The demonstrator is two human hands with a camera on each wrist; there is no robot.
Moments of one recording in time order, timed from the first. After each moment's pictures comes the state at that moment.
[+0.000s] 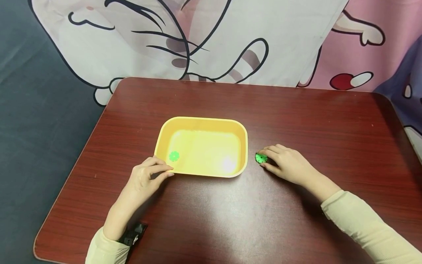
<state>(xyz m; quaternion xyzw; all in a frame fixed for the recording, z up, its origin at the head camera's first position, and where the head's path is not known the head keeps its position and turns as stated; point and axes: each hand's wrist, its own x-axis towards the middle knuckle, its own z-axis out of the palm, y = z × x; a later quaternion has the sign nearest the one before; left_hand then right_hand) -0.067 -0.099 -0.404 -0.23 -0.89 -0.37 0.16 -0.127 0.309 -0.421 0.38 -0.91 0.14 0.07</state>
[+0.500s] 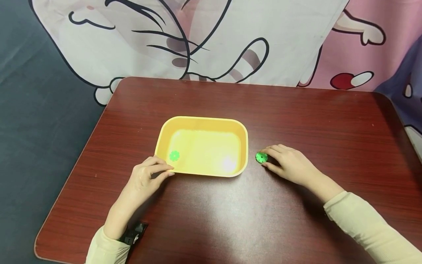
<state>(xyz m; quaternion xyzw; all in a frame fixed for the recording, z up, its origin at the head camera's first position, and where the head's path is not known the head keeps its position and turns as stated) -0.068 -0.099 -0.405 -0.24 -0.89 -0.36 0.17 -0.125 0.311 -0.416 0.36 -0.92 0.14 0.06</state>
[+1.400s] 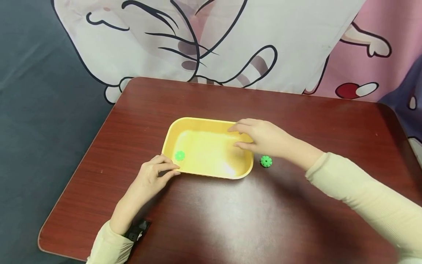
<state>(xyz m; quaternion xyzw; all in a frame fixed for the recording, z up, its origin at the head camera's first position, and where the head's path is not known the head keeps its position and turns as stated) -0.064 -0.103 -0.398 -0.23 -0.89 -0.37 0.14 -0.170 0.216 -0.324 0.44 -0.88 0.16 -0.01</state>
